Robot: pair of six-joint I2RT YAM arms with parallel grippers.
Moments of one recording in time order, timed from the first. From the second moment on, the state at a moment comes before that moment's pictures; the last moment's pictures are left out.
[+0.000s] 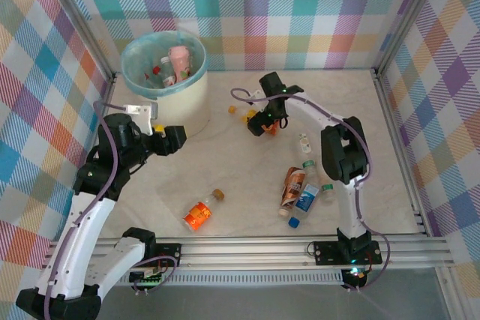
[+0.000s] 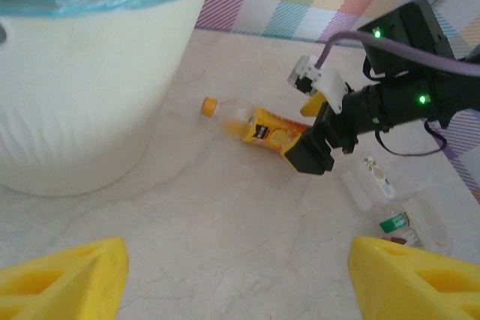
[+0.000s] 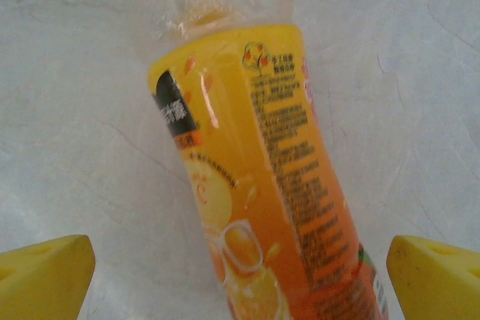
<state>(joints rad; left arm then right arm) -0.23 0.82 1.02 -0.67 0.25 -0.29 0.48 2.14 1.77 -0.75 -0.07 -0.35</state>
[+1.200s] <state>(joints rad) -0.23 0.92 1.05 -0.66 0.24 -0.34 0.47 2.13 1.83 -0.80 -0.10 -0.32</state>
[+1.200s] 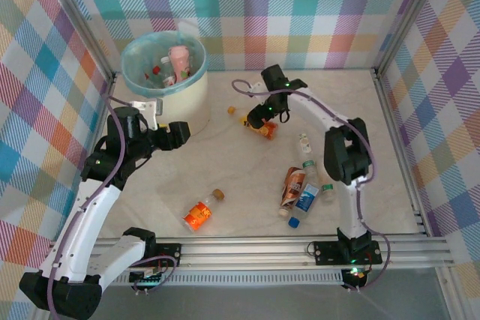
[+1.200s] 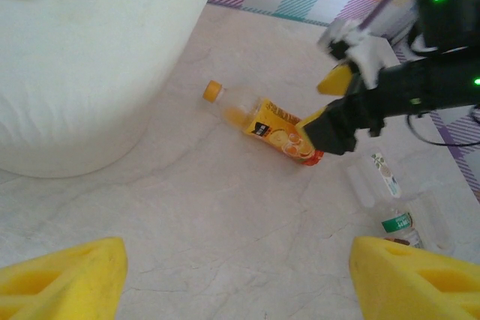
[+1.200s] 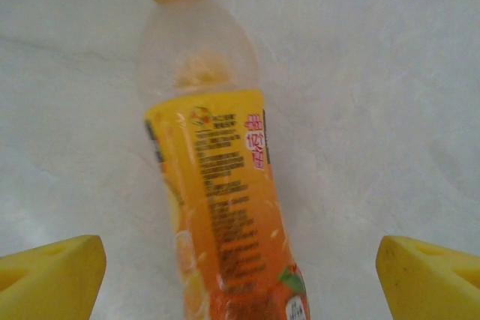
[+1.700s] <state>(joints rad) -0.23 0.92 1.05 -0.66 0.14 -0.35 0.47 2.28 1.90 -0.92 -0.12 -0.28</state>
